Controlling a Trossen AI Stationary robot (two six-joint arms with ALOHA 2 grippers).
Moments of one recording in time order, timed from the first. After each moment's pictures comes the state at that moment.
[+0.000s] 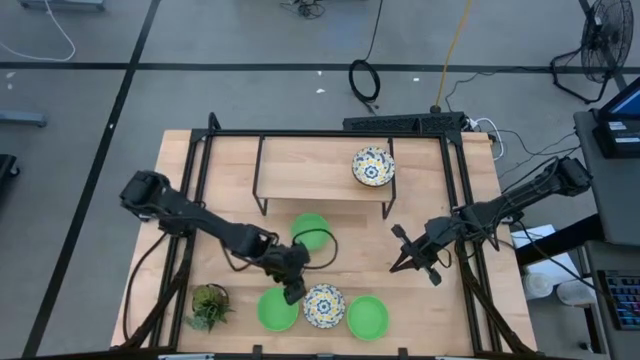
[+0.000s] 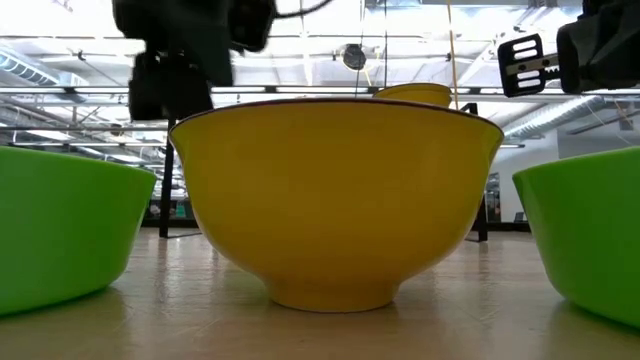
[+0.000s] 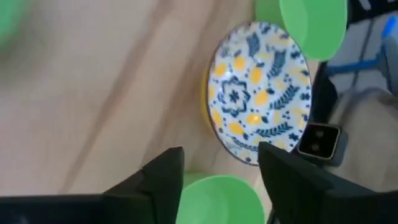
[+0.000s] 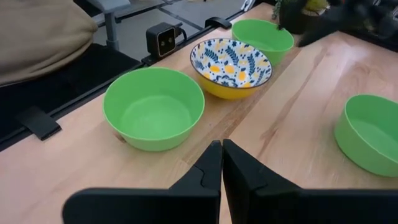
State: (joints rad) left arm -0.38 1.71 1.14 -0.37 0.13 -0.95; right arm 0.38 0.91 0.37 0.08 -0.21 -0.21
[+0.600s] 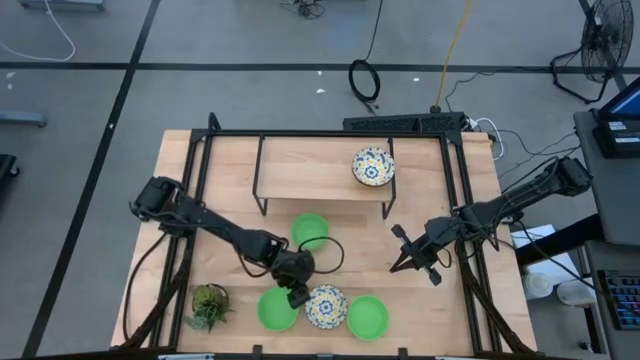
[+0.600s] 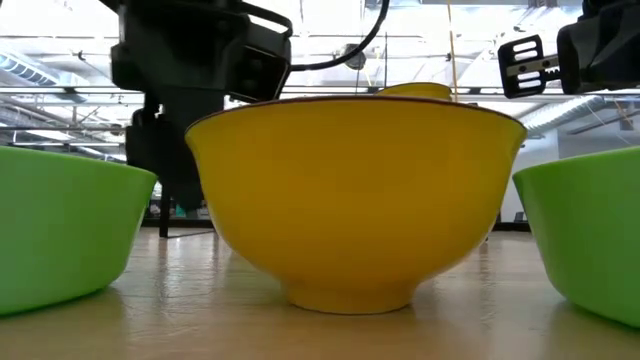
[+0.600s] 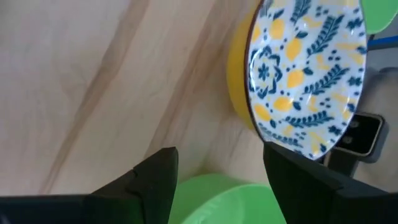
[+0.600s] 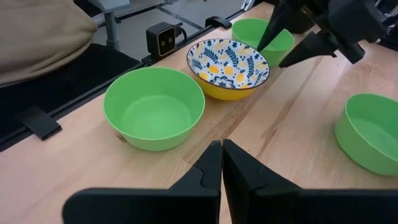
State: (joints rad) left arm -0.36 1.83 1.14 -0.31 0.23 -0.94; right arm 0.38 0.91 0.37 0.08 -0.21 -0.20
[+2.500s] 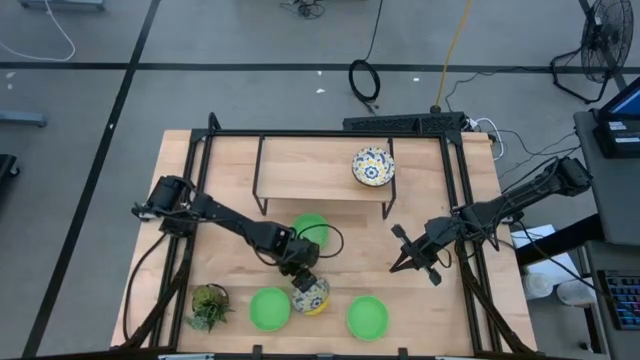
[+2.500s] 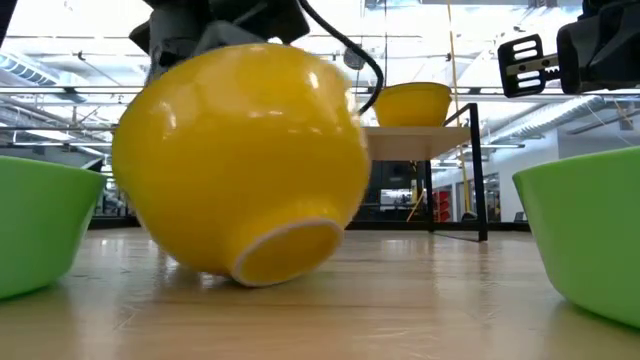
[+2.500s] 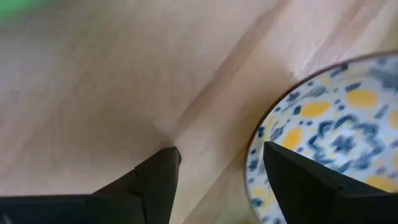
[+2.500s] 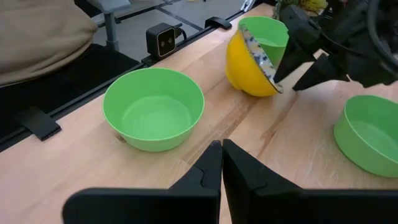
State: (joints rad) left arm -0.26 1.90 1.14 -0.40 0.27 -1.04; right arm 0.38 0.91 0.37 0.09 -0.21 -0.21
